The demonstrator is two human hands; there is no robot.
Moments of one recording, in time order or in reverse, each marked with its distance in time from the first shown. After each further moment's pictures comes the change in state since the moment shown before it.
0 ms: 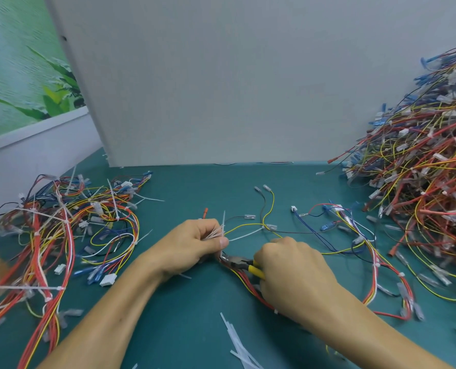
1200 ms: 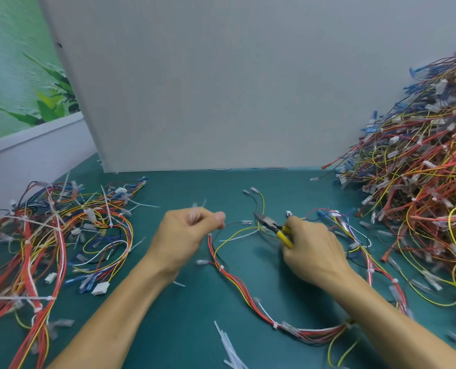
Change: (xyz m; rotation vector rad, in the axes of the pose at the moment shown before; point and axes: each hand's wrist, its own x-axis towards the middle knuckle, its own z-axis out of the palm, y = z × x) left_hand 0.004 0.024 0.009 -0.277 0.419 0.077; right_hand 0.037 0.062 0.022 0.229 0.278 0.252
